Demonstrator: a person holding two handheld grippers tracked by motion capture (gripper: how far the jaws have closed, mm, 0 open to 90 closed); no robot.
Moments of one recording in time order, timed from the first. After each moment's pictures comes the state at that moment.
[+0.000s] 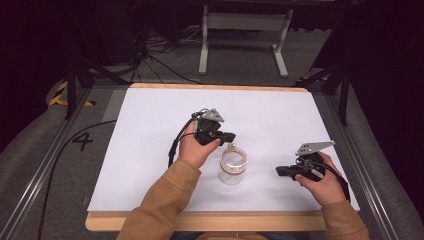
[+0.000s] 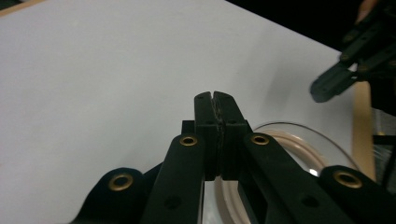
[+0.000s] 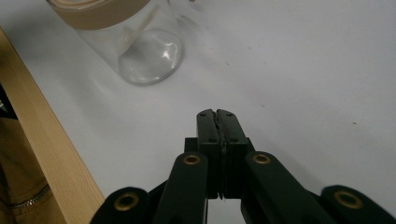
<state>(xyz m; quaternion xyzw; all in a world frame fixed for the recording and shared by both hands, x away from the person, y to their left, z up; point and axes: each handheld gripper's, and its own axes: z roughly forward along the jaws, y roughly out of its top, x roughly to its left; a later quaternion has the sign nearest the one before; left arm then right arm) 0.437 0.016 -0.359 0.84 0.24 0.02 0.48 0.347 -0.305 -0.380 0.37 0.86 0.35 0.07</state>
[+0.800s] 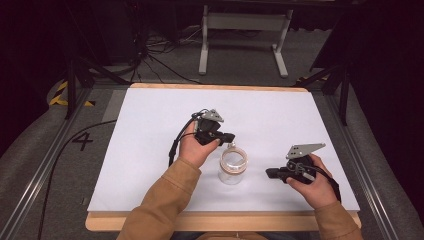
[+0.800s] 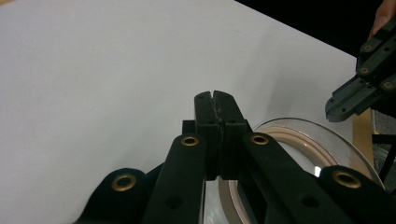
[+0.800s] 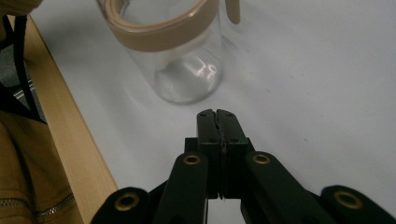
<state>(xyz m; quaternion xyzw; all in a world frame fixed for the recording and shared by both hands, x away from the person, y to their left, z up) 0.441 0.018 -0.363 0.85 0.25 0.01 0.47 0.342 -0.278 -0.377 0.33 0.87 0.37 0.06</state>
